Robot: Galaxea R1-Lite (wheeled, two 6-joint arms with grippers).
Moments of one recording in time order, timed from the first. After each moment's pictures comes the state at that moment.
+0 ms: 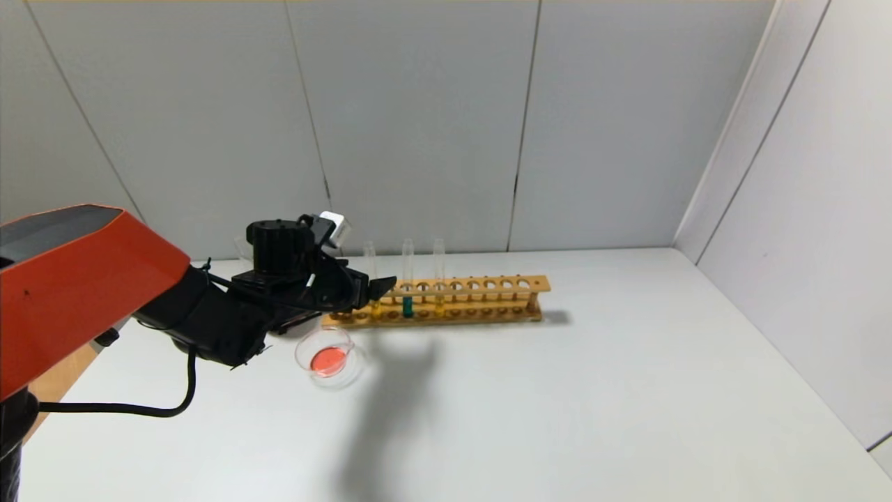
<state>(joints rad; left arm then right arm) -0.28 2.14 -1.01 -0.84 -0.22 0.04 0.00 0.00 0.00 -0.01 0.00 0.01</state>
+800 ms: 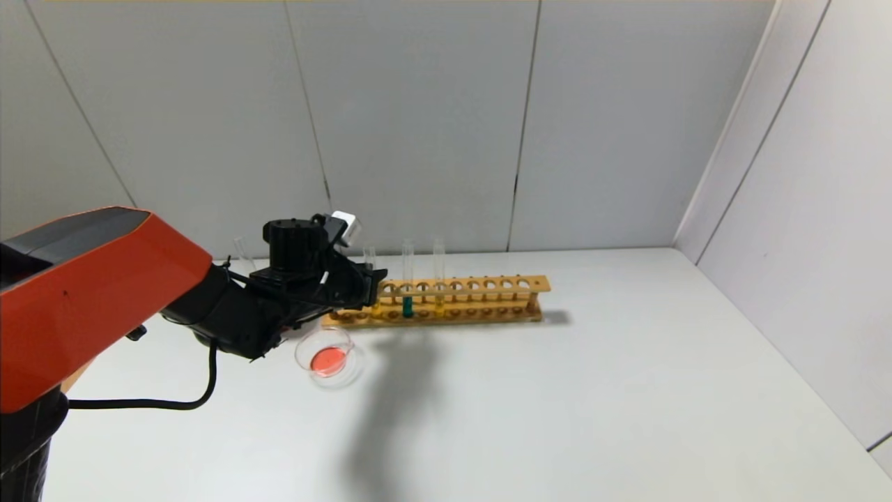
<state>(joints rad) -0.30 2.19 -1.08 -0.82 -0.21 0.04 0.00 0.00 0.00 -0.01 0.00 0.01</state>
